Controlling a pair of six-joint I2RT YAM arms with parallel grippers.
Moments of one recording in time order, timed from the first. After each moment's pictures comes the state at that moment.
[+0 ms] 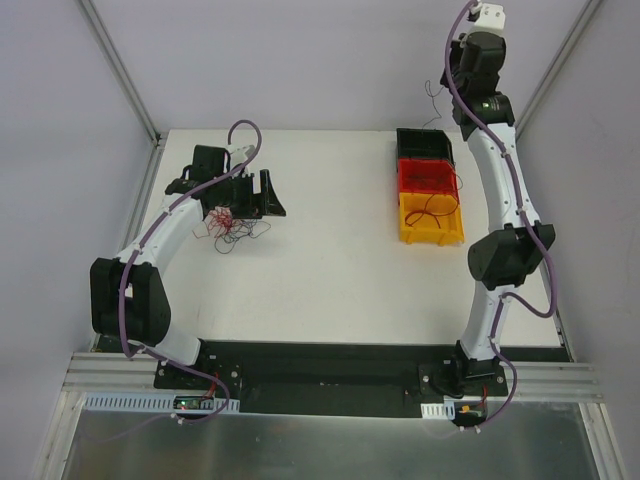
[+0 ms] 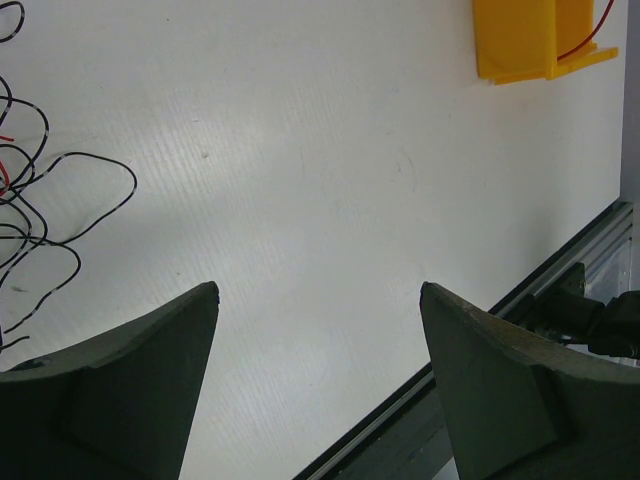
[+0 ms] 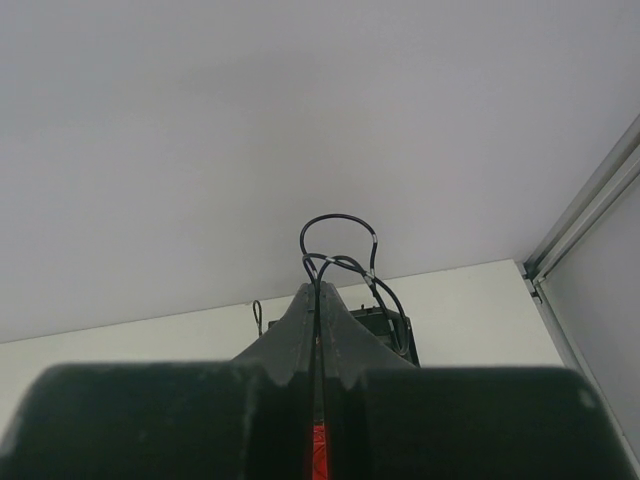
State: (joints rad) left arm -0.16 1.51 1.20 -0.54 0.60 -0.30; right arm 0.17 2.01 2.30 -0.41 0.29 0.09
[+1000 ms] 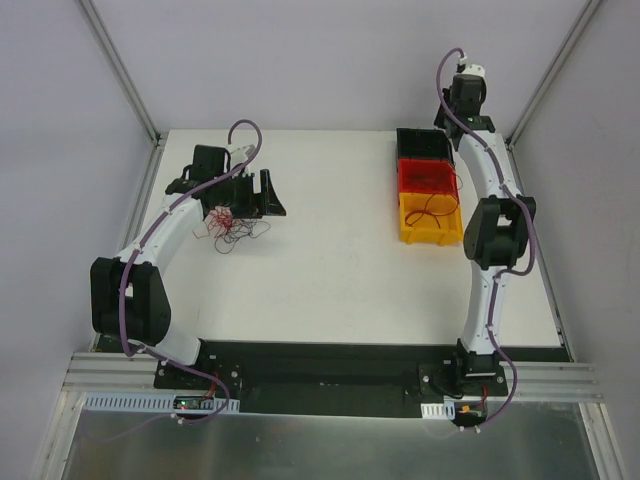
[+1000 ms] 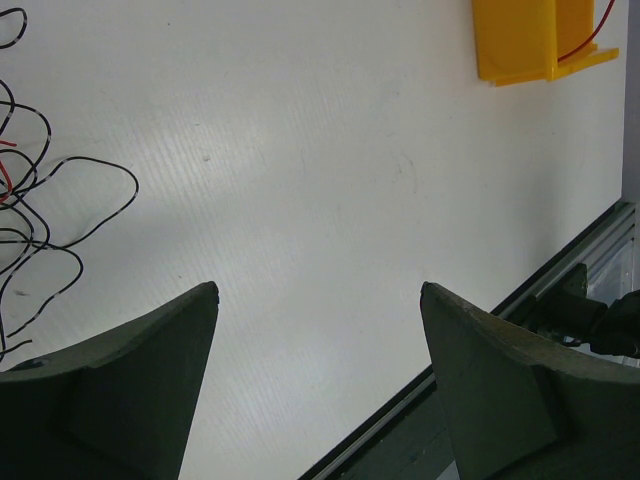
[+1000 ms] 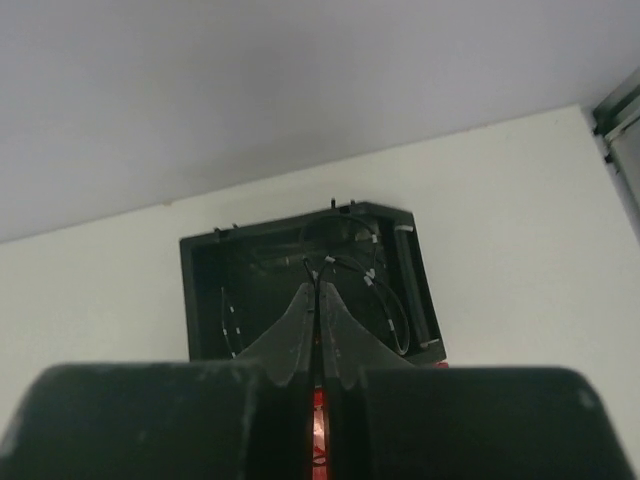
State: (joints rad) left arm -0.16 1.52 1.20 -0.53 0.60 -0.29; right arm 0.08 2.21 2.19 -0.38 0.19 0.18
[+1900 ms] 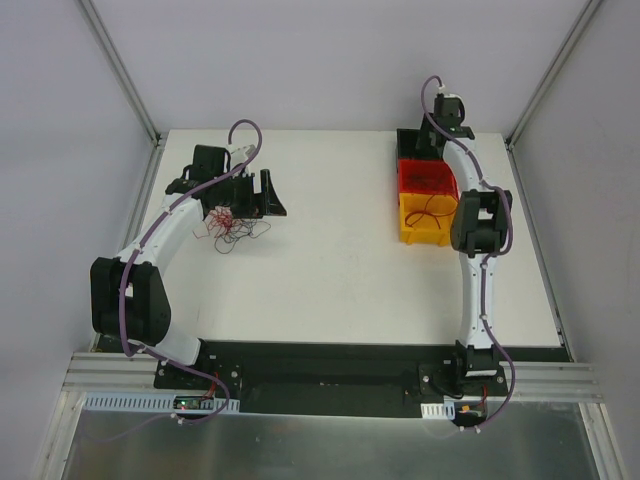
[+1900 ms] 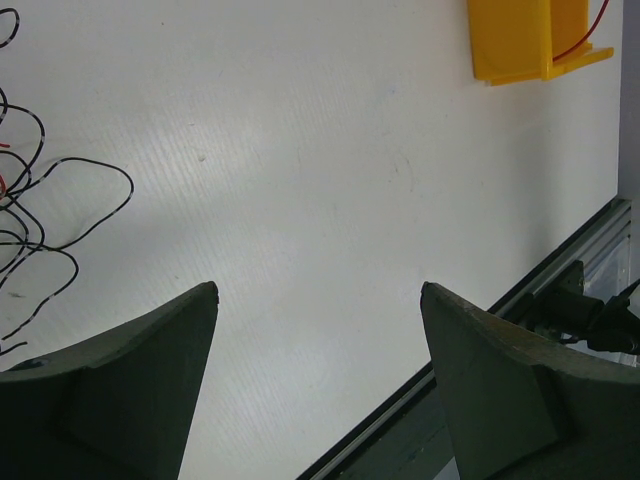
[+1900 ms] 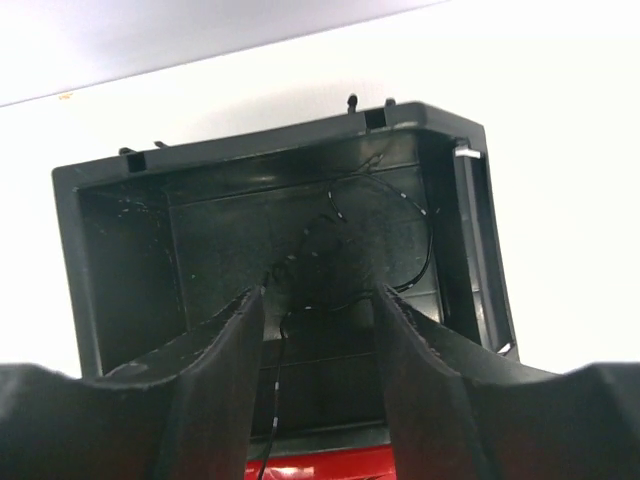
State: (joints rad) left arm -0.16 1.52 1.20 -0.53 0.61 -0.29; right arm 0.08 2.51 2.33 -0.52 0.15 0.20
